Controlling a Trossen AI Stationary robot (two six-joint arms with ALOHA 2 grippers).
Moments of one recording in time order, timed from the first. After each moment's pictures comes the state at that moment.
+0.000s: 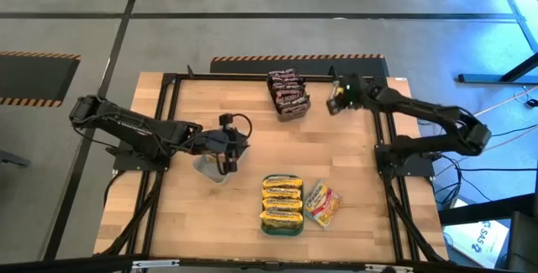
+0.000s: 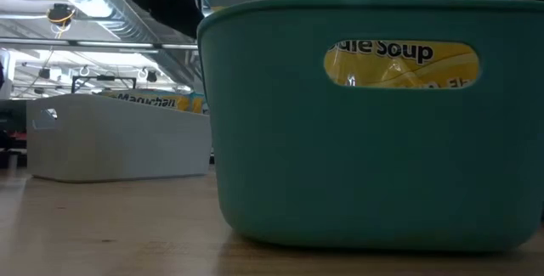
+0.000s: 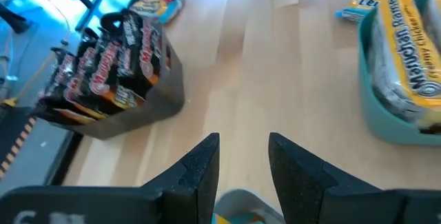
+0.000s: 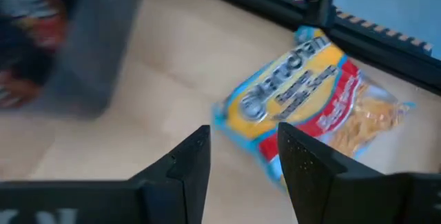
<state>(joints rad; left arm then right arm) -0.18 1.24 0.85 -0.28 -0.46 0.03 -0.66 1.18 0.68 -0.44 0.20 0.34</state>
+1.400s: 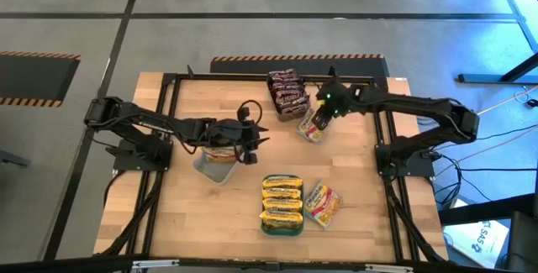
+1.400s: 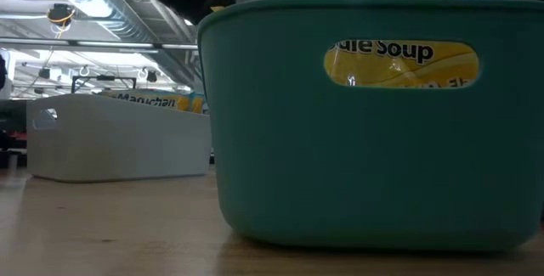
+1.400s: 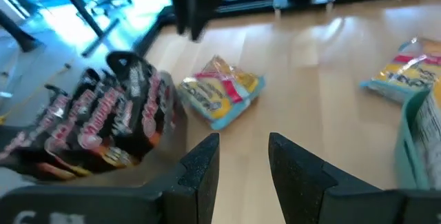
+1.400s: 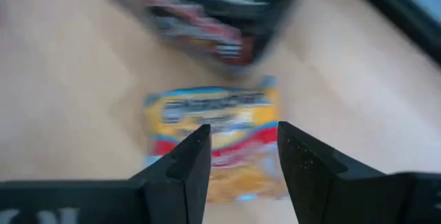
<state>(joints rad) -0.04 1.42 0.85 0.12 -0.36 0.08 -0.41 1.34 0.95 -0.64 0.09 0.28</state>
